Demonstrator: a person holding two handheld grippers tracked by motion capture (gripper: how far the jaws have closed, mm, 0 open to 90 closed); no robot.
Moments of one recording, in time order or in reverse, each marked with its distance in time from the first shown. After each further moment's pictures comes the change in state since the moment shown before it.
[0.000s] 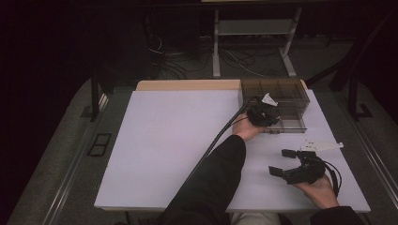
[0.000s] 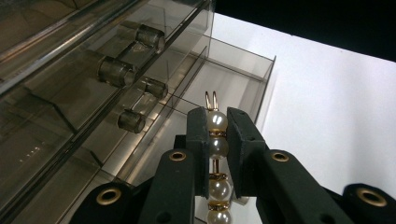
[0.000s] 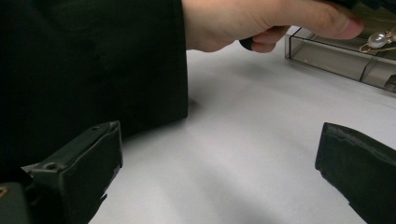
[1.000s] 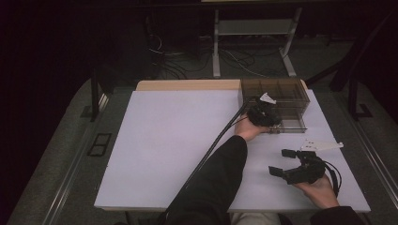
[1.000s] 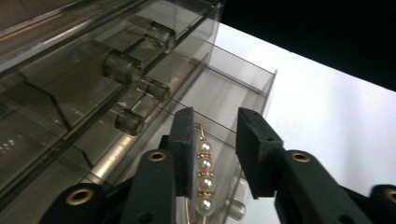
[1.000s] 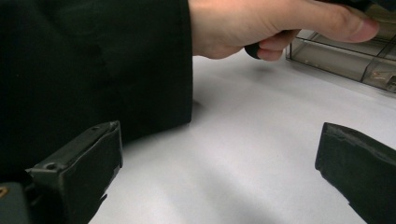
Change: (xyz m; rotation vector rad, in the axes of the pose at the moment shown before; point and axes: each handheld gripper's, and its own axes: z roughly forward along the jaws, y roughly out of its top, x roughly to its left) left arm 0.004 -0.001 0.002 -0.022 -0.040 -0.090; right arm 0.000 0.000 0.000 -0.001 0.002 0.000
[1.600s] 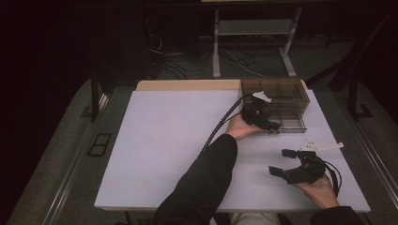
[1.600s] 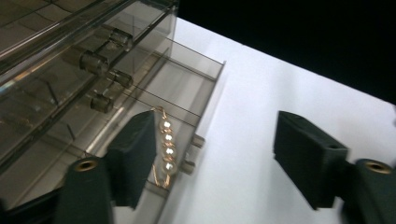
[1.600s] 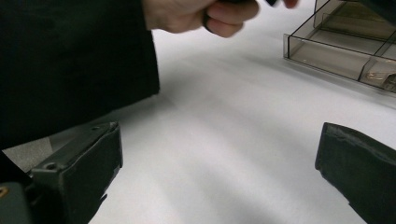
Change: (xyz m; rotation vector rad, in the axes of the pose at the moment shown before) left arm -0.008 0.005 -0.045 0.033 -0.119 0.004; right arm 0.000 0.000 0.000 0.001 -0.006 0.002
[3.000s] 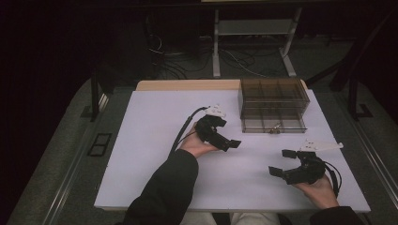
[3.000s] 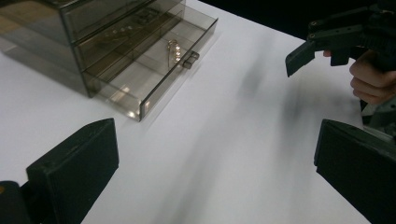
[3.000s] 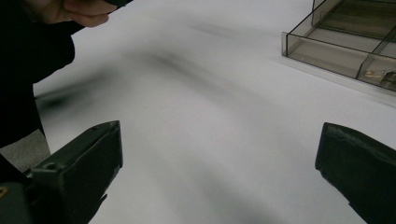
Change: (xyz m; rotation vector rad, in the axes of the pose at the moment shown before) left arm -0.044 -0.077 -0.139 -0.034 0.120 -0.005; right arm 0.001 -0.001 0.000 0.008 -0.012 0.001
